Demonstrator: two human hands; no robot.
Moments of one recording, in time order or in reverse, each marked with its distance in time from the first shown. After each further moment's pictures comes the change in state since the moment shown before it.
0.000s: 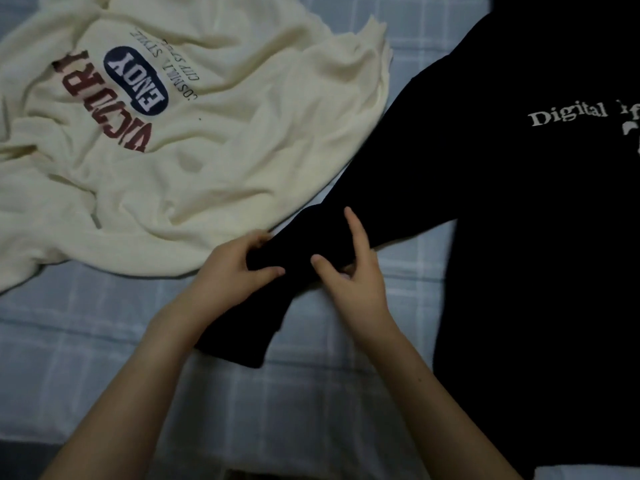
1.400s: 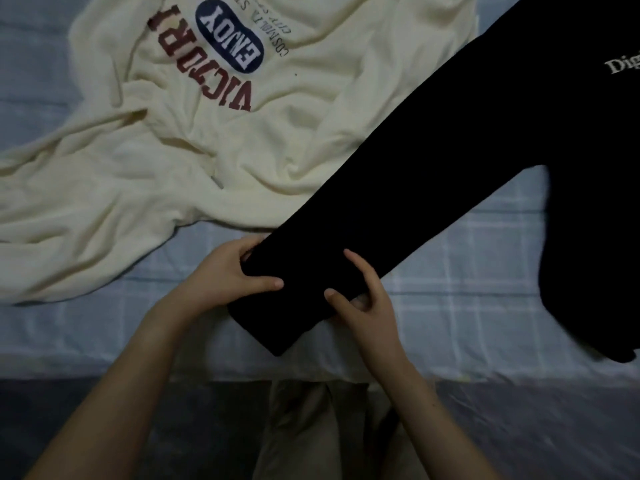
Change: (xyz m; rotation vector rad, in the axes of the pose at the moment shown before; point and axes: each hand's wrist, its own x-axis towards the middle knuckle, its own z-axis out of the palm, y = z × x) left_hand -0.077 -0.152 -0.133 -0.087 -0.235 0.077; right_hand -0.133 0.008 0.167 0.049 0.063 0.051
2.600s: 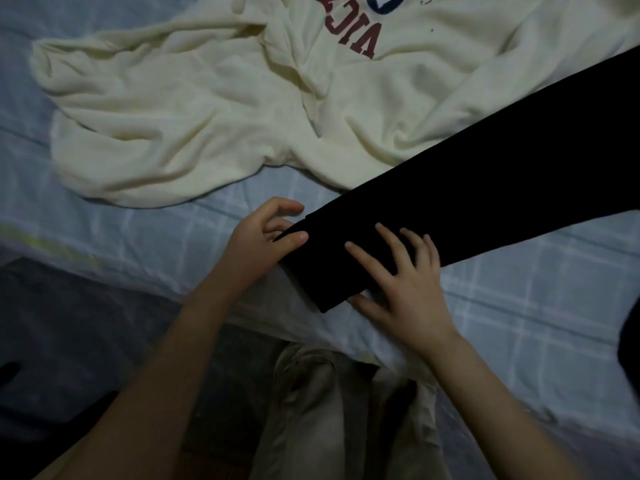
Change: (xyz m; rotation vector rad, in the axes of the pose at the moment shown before) left_hand -0.042 -0.071 0.011 -0.486 0.369 -0.090; right_hand 0.030 0.010 0.024 -1.231 -0.408 -0.703
